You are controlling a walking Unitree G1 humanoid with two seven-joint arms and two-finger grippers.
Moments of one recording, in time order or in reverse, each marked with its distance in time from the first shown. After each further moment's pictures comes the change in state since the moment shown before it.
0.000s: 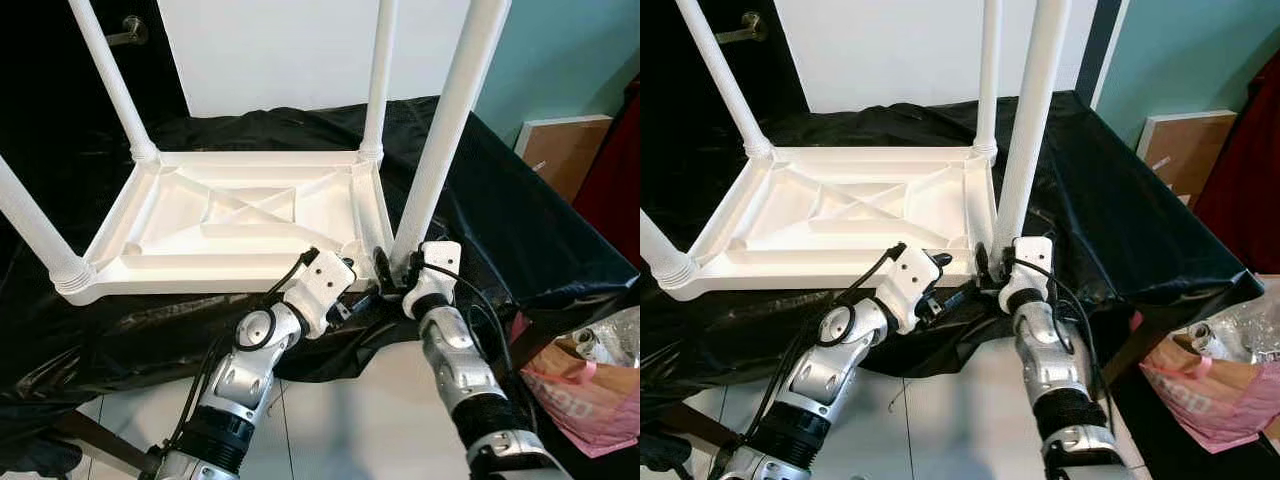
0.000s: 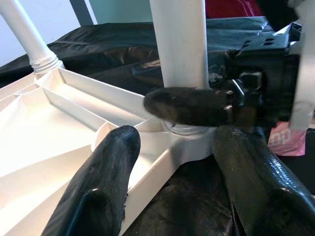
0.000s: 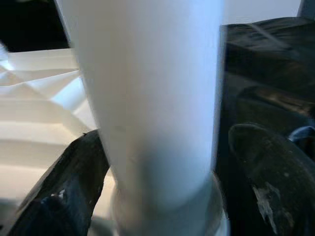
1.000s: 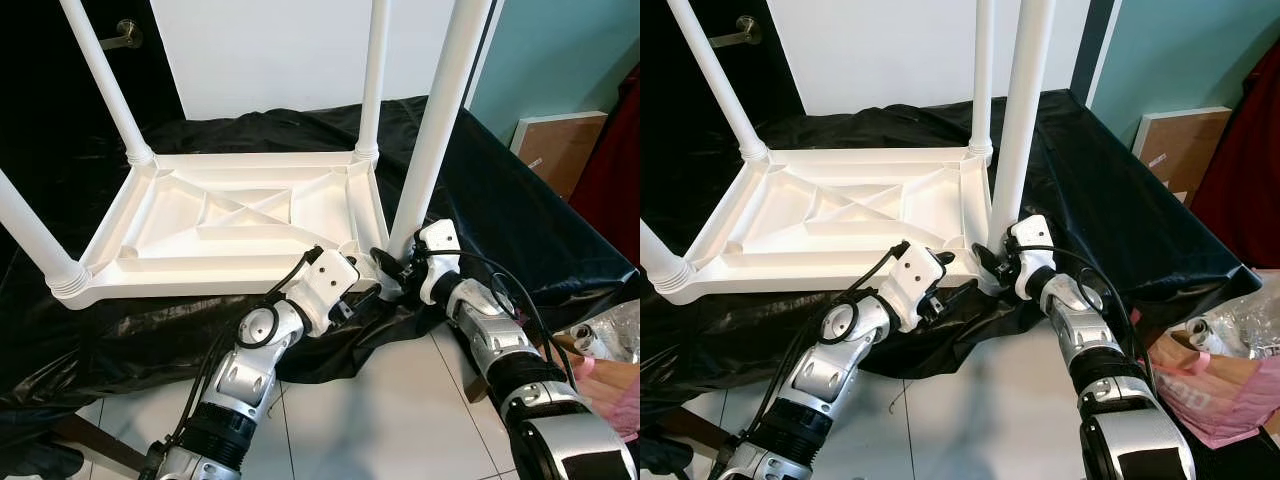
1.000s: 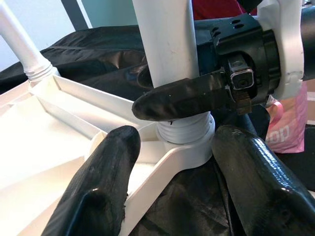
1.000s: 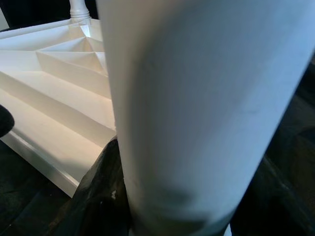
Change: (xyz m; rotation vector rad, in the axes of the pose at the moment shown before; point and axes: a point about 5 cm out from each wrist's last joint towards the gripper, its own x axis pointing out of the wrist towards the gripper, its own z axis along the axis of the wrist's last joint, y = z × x) left arm 0.003 0.000 0.002 0.016 -0.001 -0.008; right arm 0.024 -0.013 0.014 -0.174 0.093 0.384
